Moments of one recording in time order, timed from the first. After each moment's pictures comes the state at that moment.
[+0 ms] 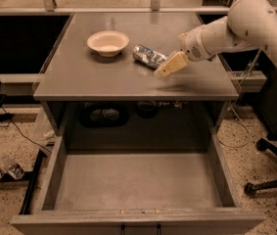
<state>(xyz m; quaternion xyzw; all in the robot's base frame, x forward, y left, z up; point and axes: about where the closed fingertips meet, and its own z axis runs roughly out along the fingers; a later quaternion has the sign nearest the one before) 0.730 -0.108 0.872 -0.49 0.75 0.15 0.43</state>
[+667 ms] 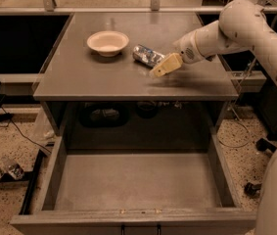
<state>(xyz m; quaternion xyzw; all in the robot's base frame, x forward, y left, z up) 0.744 -0.096 0.847 -0.46 0.77 0.19 0.40</state>
